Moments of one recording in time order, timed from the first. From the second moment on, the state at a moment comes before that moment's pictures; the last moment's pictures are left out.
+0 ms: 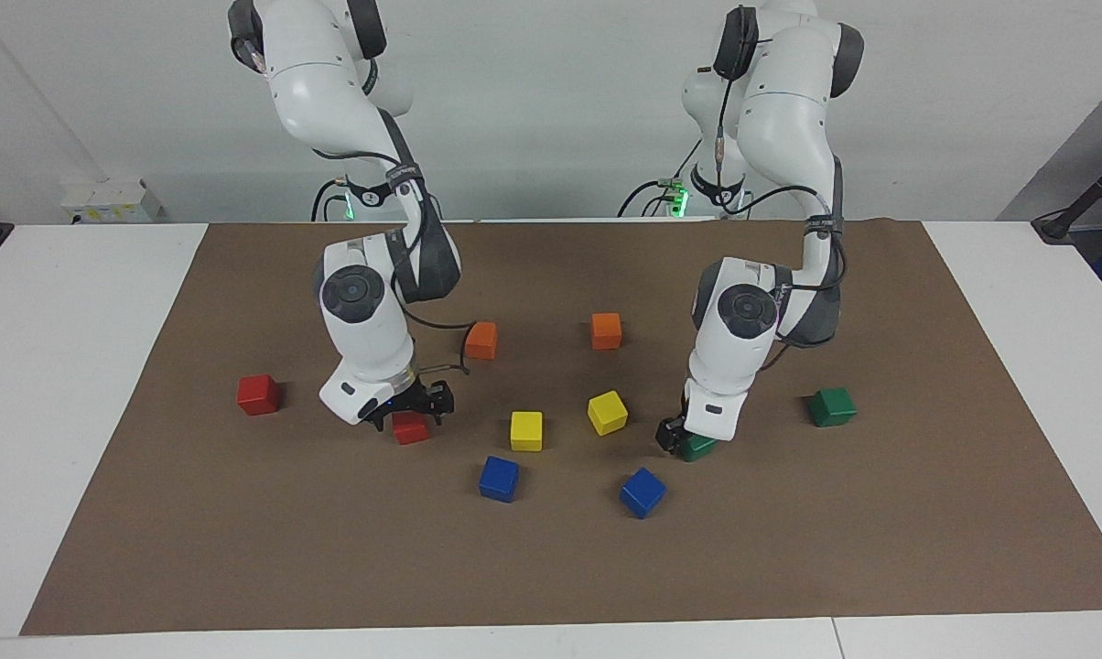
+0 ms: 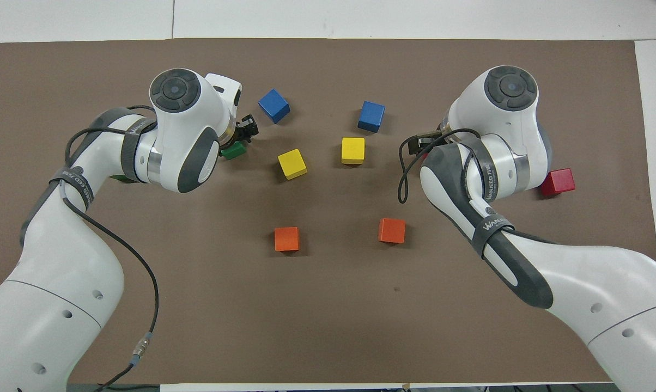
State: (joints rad) left arm -0.28 0.55 -0.09 -1.62 0.09 2.21 -0.79; right arm 0.18 0.47 0.06 -1.71 -0.04 2.18 0.18
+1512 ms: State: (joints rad) left arm 0.07 0.38 -0.08 -1.68 0.07 1.97 0.03; right arm -0.01 0.32 0.05 -1.66 -0.04 1.94 -0.03
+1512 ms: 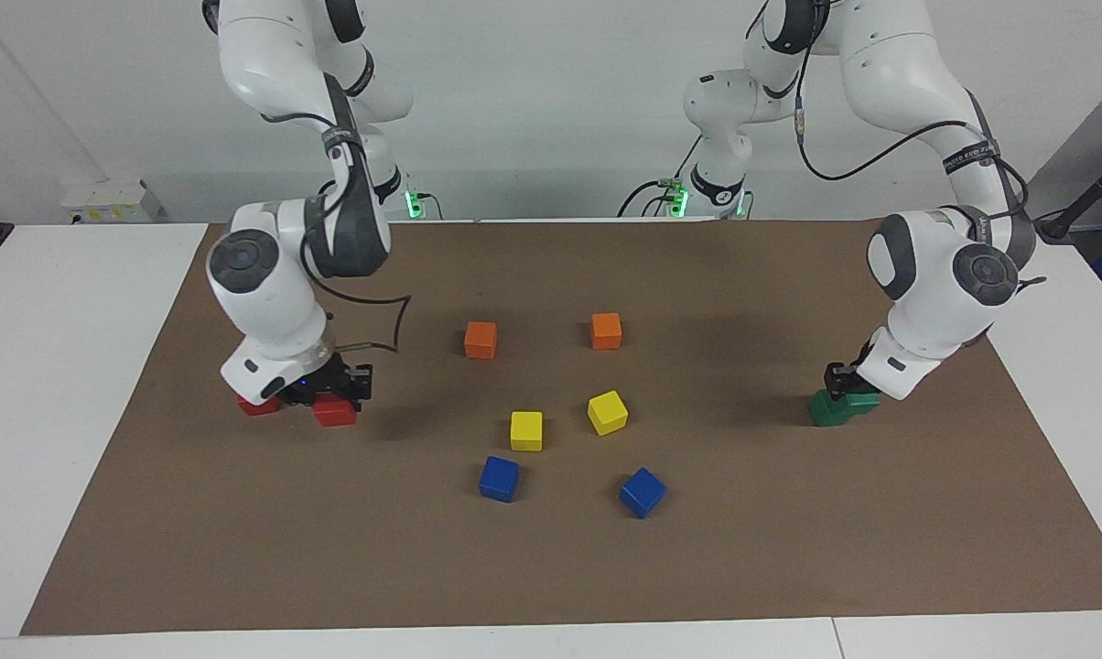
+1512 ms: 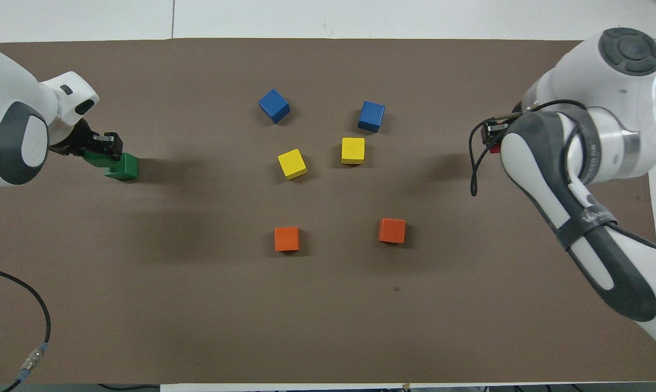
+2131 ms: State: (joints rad) left arm 0.09 0.38 -0.08 -1.69 0.06 1.98 0.07; right arm -0.21 0.17 0.04 -1.83 -0.04 1.93 -0.29
